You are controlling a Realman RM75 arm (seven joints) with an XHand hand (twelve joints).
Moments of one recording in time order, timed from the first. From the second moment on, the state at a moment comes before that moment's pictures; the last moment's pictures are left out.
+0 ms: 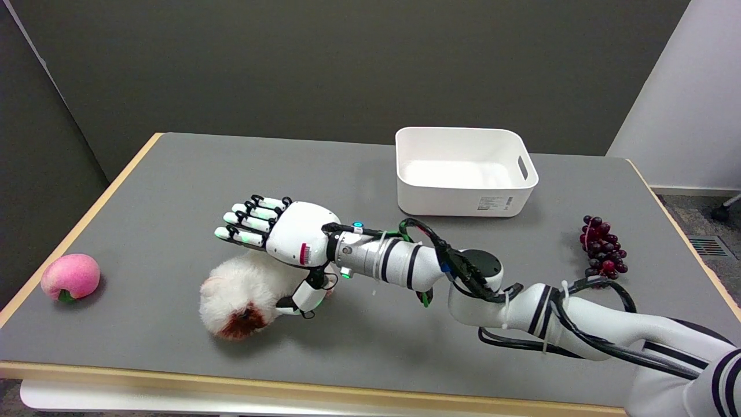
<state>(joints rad) 0.50 -1.19 -2.40 1.33 -0.78 0.19 1.14</state>
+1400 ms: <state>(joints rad) 0.38 -1.19 -2.12 1.41 -0.73 0.23 1.27</state>
